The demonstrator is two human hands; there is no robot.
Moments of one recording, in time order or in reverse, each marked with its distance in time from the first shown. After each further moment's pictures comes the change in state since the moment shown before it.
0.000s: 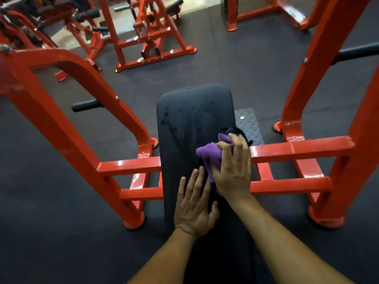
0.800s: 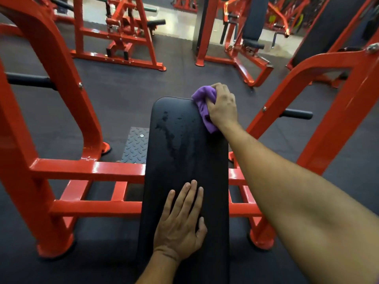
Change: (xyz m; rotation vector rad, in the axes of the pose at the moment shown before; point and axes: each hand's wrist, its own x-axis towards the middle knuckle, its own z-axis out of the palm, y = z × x) left_hand 0.001 -0.004 0.015 -0.071 0.170 0.014; right_hand 0.219 -0.018 0.029 -0.117 -0.149 0.053
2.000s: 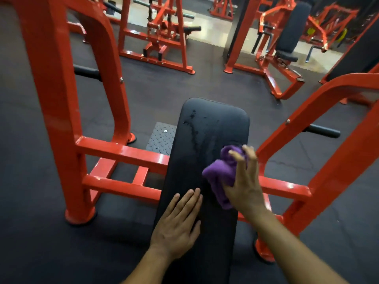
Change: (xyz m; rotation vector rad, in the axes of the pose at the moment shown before) left_hand -0.045 -0.015 -0.025 -0.050 -0.076 -0.025; right_hand -0.211 0.016 -0.047 -0.036 -0.130 -0.317
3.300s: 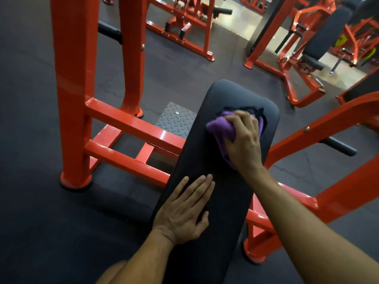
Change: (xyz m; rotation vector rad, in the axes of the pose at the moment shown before) left_hand -0.004 0.000 0.013 -0.054 0.093 -0.048; right_hand 0.093 -0.026 0.041 -0.046 -0.009 -0.246
